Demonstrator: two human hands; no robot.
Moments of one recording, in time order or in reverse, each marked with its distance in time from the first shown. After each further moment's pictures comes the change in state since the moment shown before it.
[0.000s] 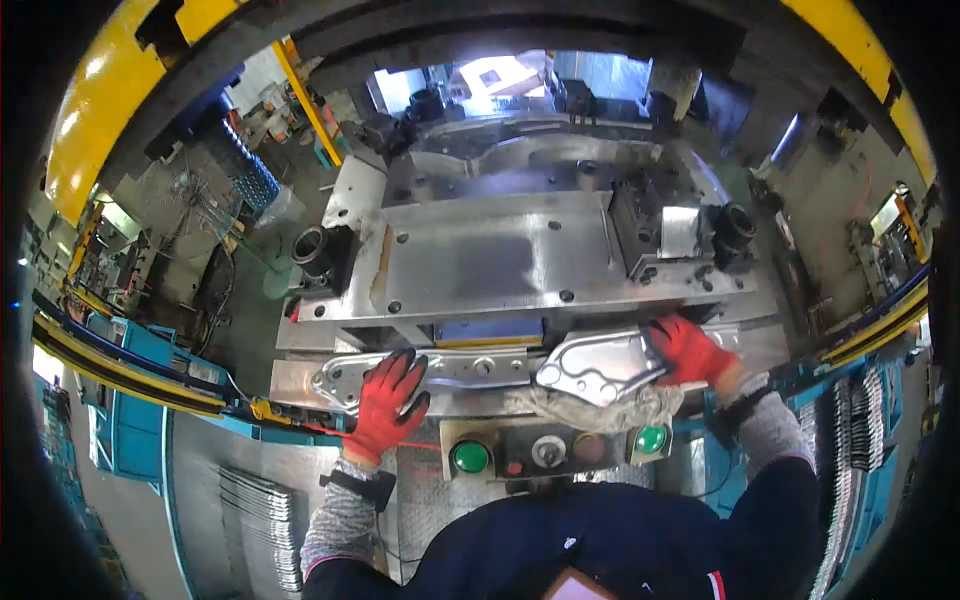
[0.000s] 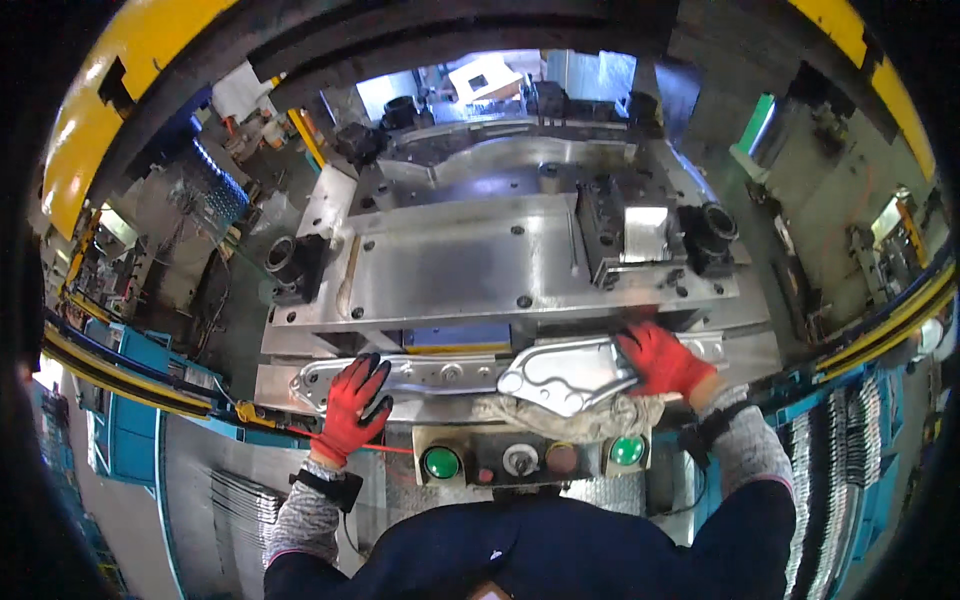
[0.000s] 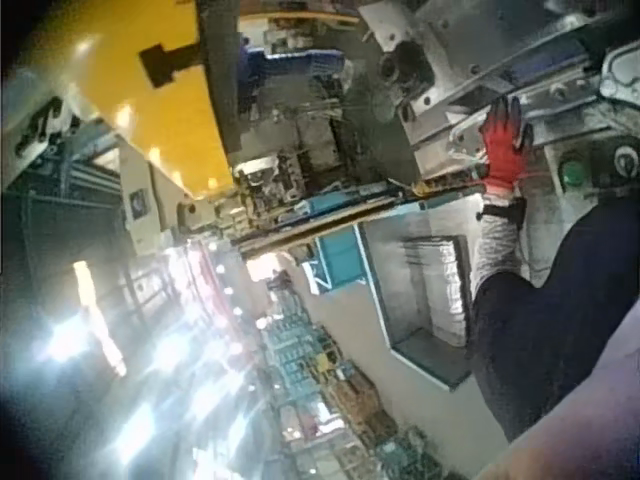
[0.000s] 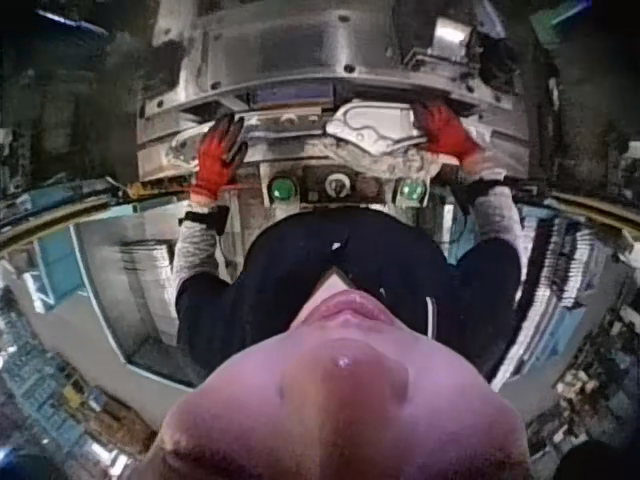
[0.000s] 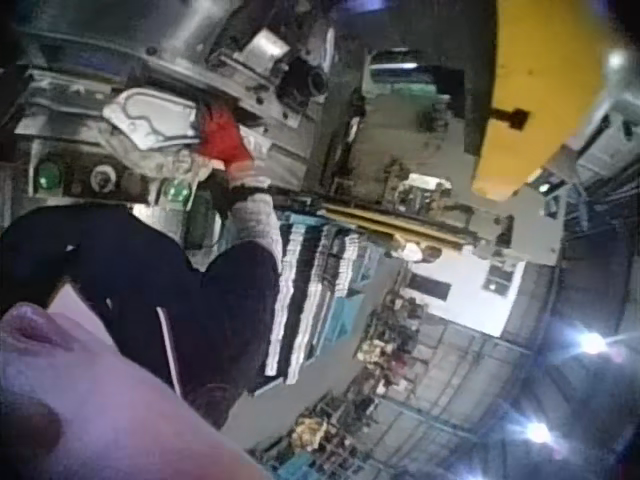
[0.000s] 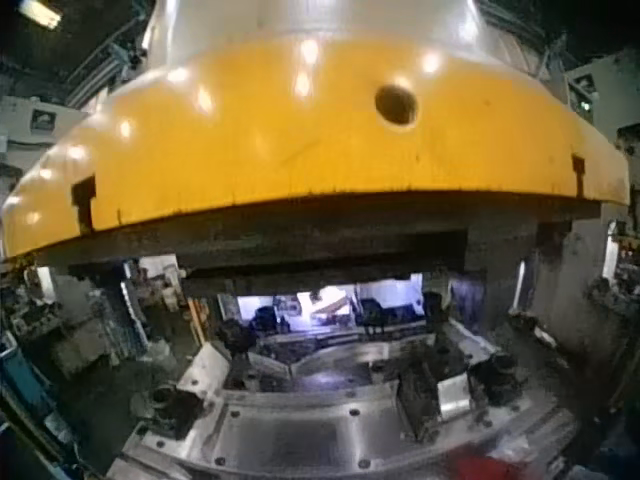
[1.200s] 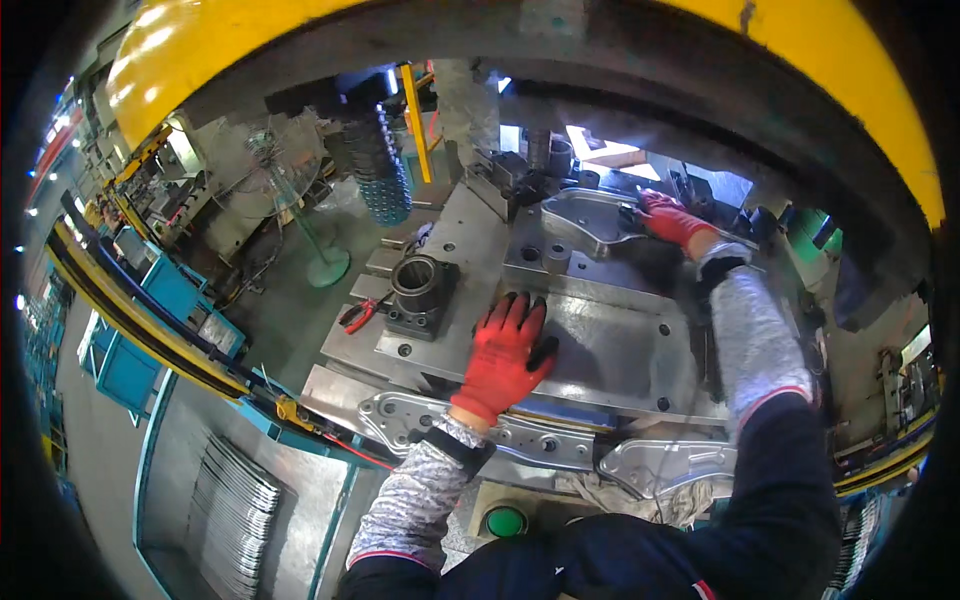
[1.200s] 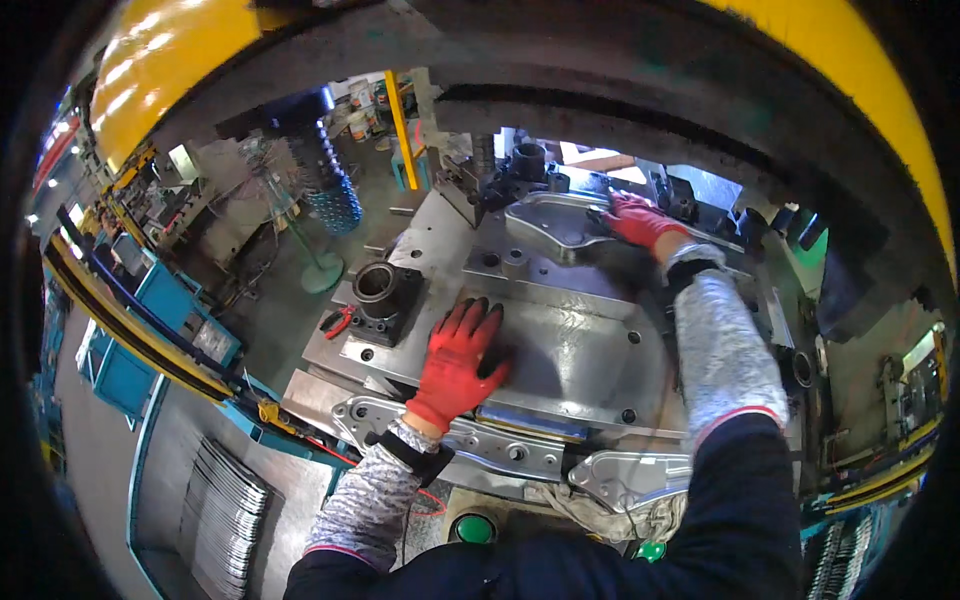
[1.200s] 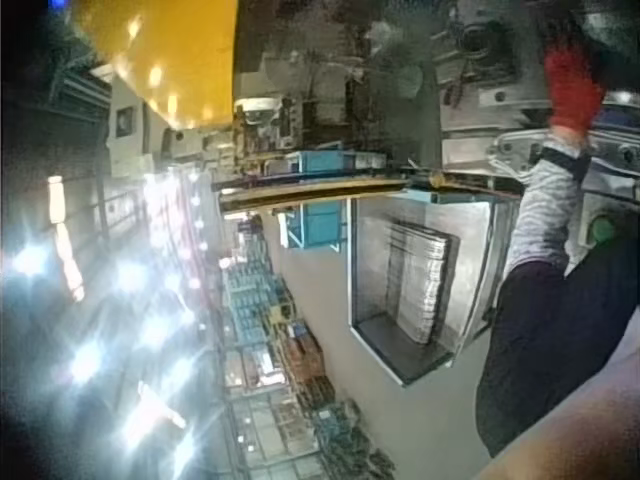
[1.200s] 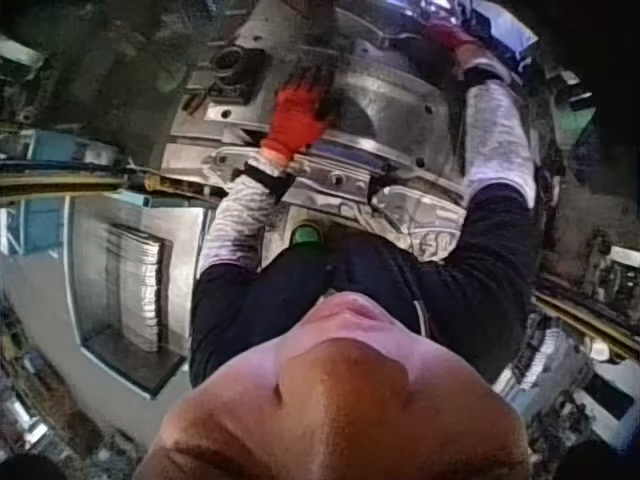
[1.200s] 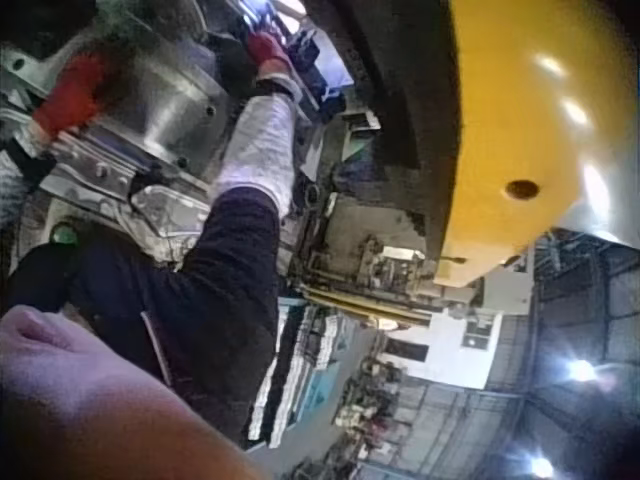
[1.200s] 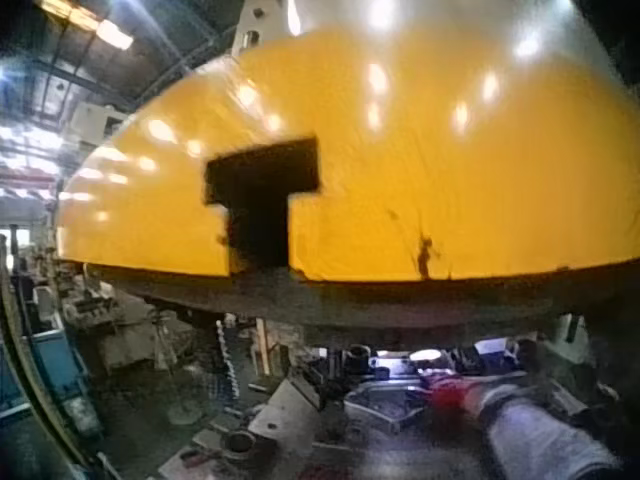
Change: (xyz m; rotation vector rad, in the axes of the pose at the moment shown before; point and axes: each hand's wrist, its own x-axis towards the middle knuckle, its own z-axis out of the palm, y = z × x) left_hand 0.148 -0.028 -0.005 0.028 0.336 -0.183; right_hand 0.405 0.117 -0.137 -0.022 0.055 0.296
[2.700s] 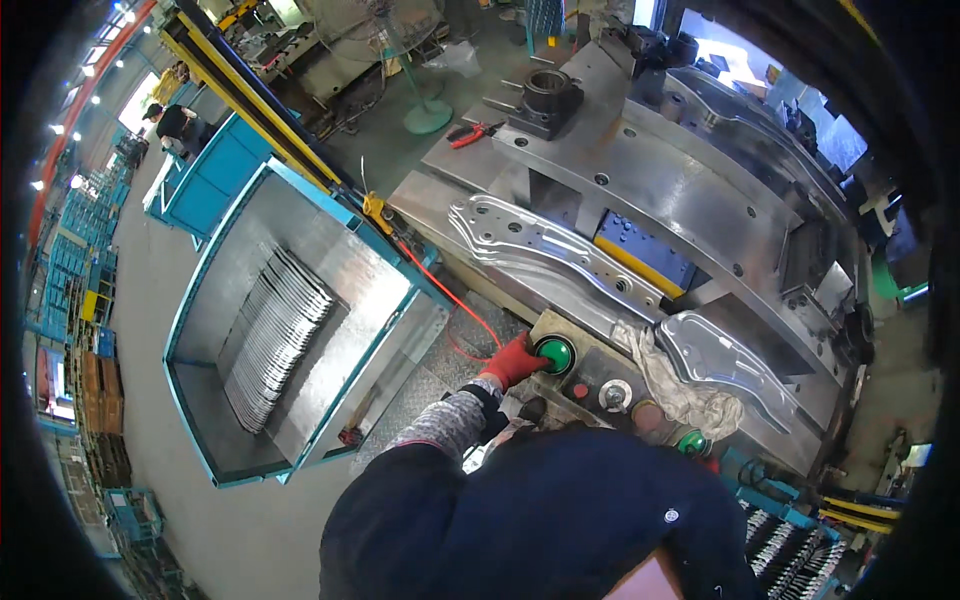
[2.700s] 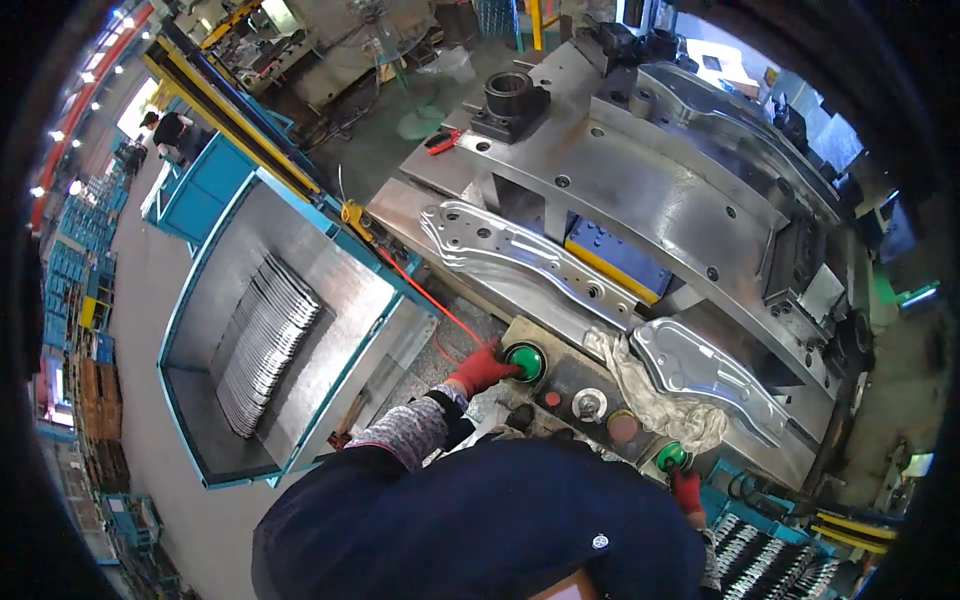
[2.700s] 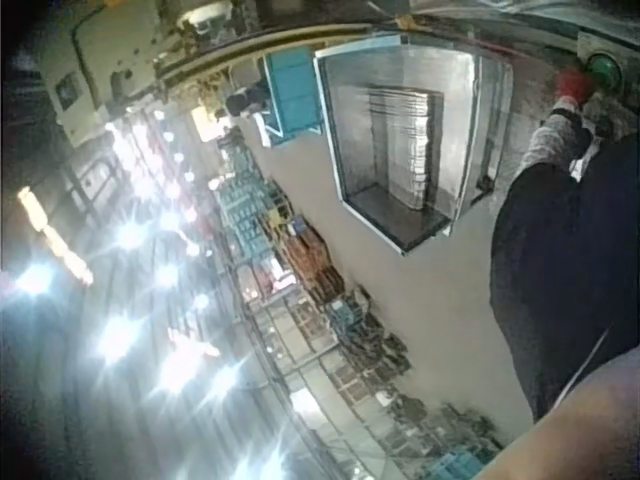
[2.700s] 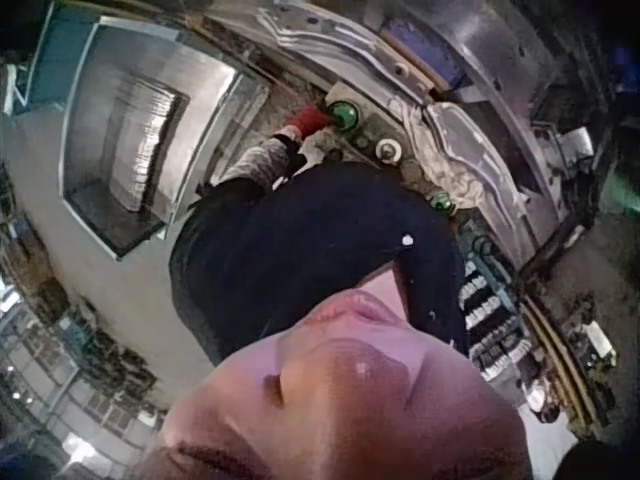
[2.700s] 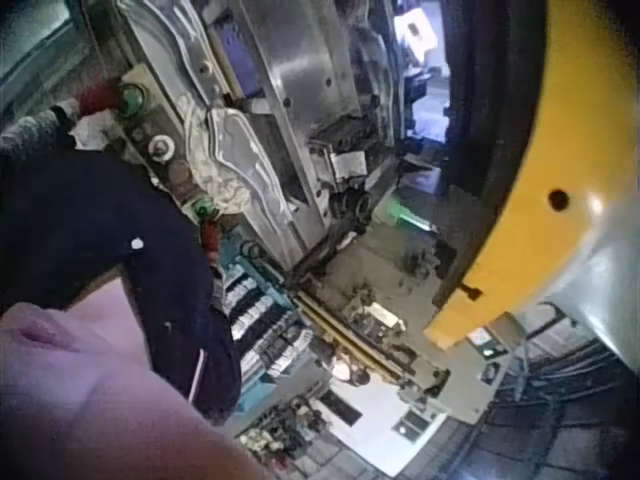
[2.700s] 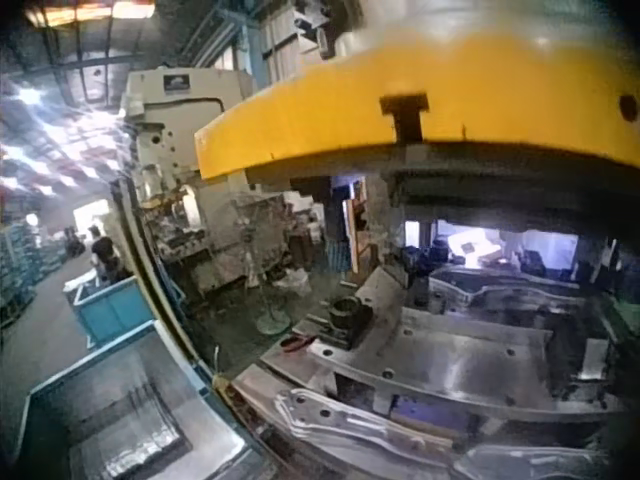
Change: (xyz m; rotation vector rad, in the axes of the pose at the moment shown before) left_hand -0.352 0.028 0.068 -0.440 -0.522 -1.128; right_hand -0.613 0.002 0.339 0.915 -0.278 0.672
